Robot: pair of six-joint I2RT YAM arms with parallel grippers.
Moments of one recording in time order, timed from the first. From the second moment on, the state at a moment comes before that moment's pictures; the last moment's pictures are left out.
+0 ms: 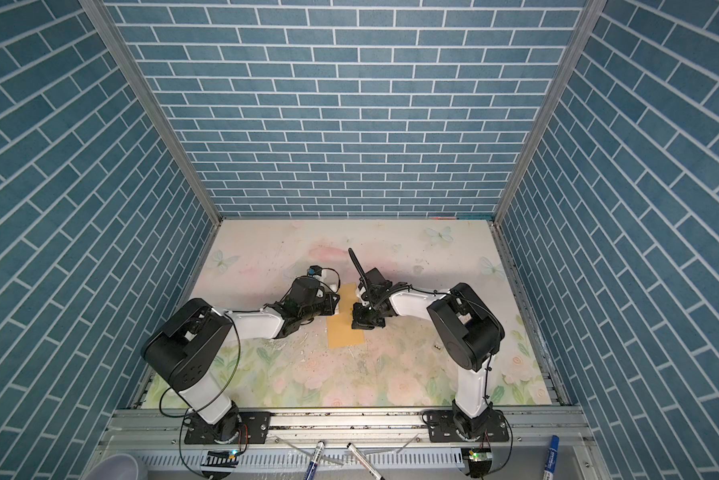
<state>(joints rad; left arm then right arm) -0.61 1.71 0.72 0.33 0.02 -0.57 0.73 1.88 1.07 -0.34 -0.47 0.61</state>
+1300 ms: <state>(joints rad) -0.61 1.71 0.69 0.38 0.02 -0.57 0.65 2.08 1.34 -0.30 -0.46 0.63</state>
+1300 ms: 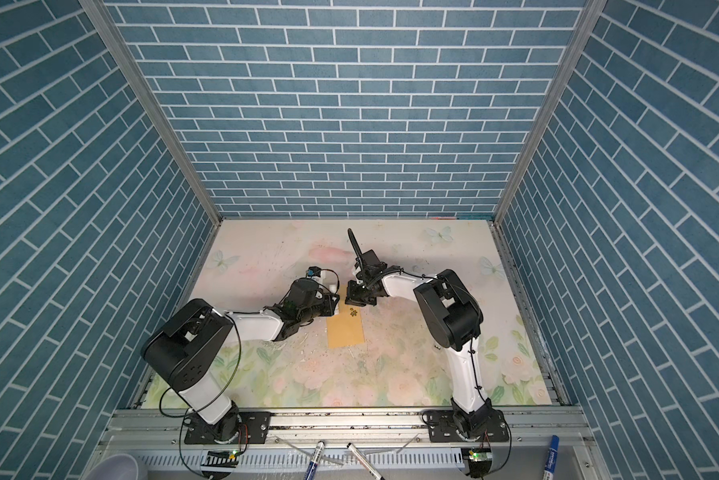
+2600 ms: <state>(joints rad) -0.61 1.71 0.68 0.40 0.01 -0.58 0.71 2.05 1.29 -0.30 -0.48 0.62</state>
